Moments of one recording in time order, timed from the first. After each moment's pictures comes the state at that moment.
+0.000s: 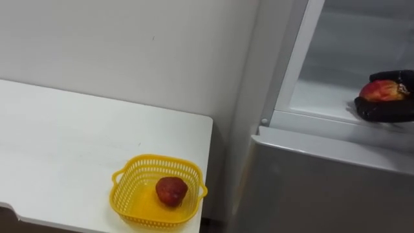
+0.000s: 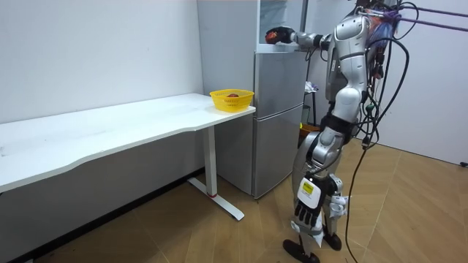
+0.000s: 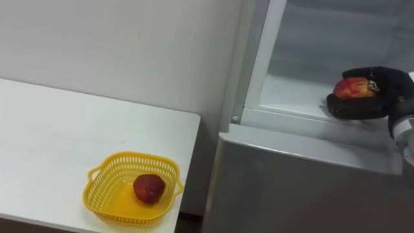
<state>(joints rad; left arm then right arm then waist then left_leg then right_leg) 0.32 0.34 0.03 1.02 0.42 0.13 -0.14 -0.82 -0.79 0.10 0.81 0.35 0.00 -0.04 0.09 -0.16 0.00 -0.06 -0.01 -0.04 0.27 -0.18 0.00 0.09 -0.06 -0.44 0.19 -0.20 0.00</state>
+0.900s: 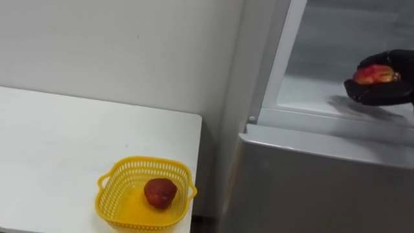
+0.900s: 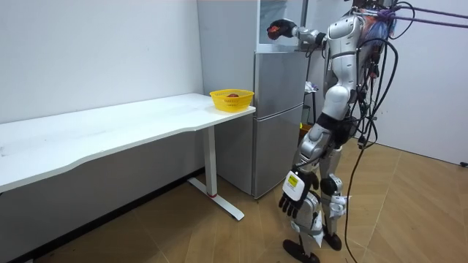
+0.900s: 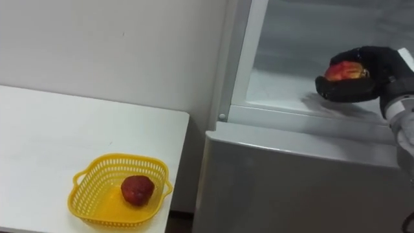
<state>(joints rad) 0.28 0.34 0.04 1.00 0.38 0.12 -0.09 -0.79 -0.80 0.09 0.53 0.30 0.02 -0.12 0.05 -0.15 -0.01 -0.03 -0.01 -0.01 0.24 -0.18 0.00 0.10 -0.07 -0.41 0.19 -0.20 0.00</state>
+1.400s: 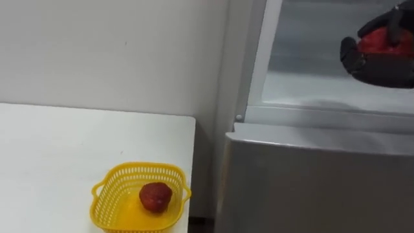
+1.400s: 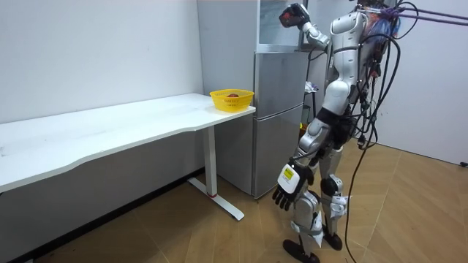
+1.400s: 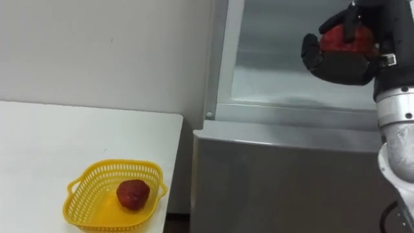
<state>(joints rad) 0.27 0.28 0.05 1.02 0.38 0.06 -0.07 -0.48 -0.69 -0.04 -0.08 0.02 -0.06 -0.38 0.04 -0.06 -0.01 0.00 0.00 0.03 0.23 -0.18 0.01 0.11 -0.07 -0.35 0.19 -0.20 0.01</state>
